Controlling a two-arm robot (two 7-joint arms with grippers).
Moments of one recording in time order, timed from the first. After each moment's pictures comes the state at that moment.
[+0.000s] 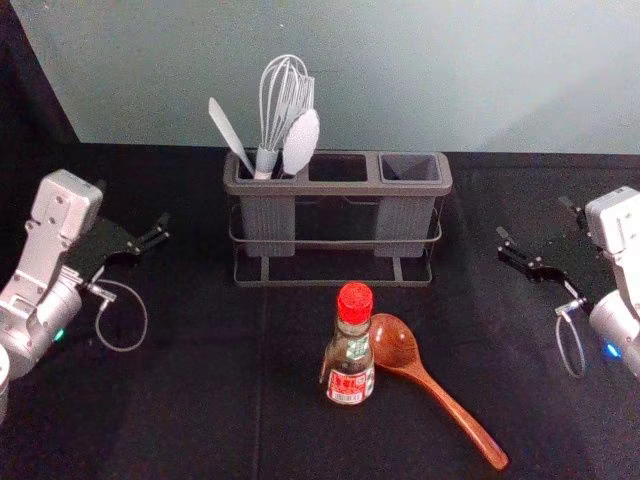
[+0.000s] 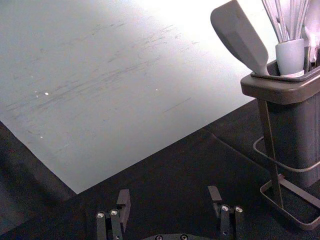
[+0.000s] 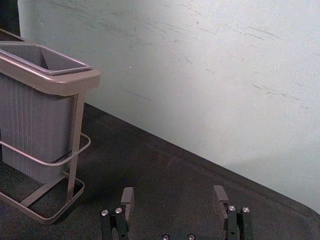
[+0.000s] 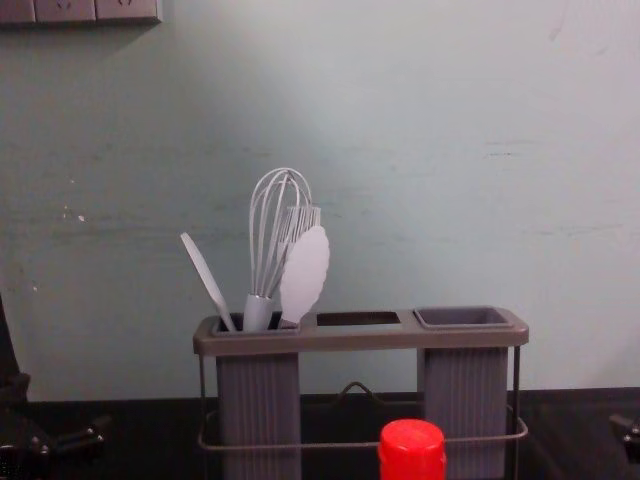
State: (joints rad) left arm -0.20 0.60 0.45 -1.41 -0.25 -0.12 0.03; right arm 0.20 0.60 -0.45 -1.41 0.25 -0.12 -0.03
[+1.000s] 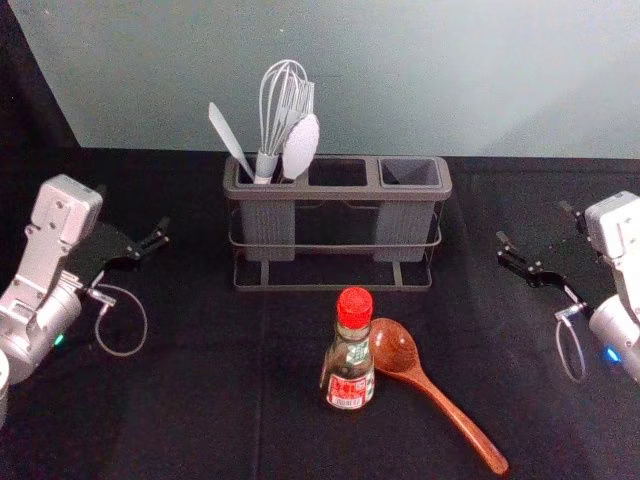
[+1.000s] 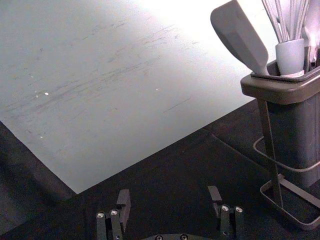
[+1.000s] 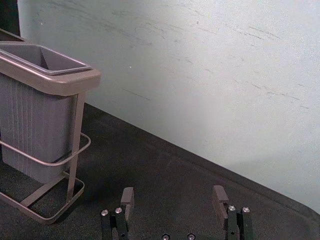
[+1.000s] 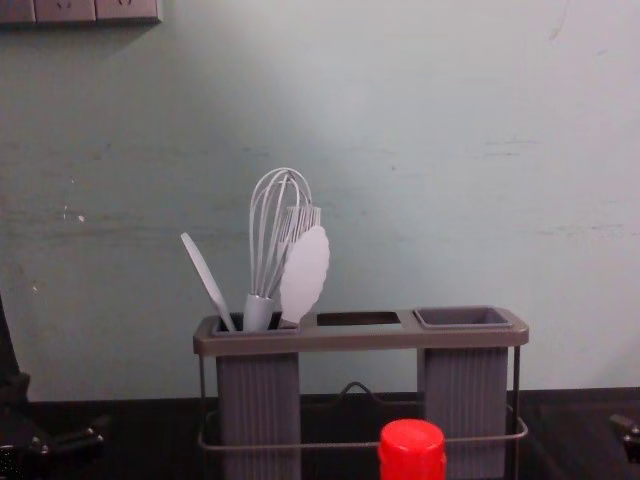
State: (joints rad) left arm -0.20 0.60 0.45 -1.41 -0.25 -0.12 0.03; right arm 0.20 0.60 -0.45 -1.41 0.25 -0.12 -0.03
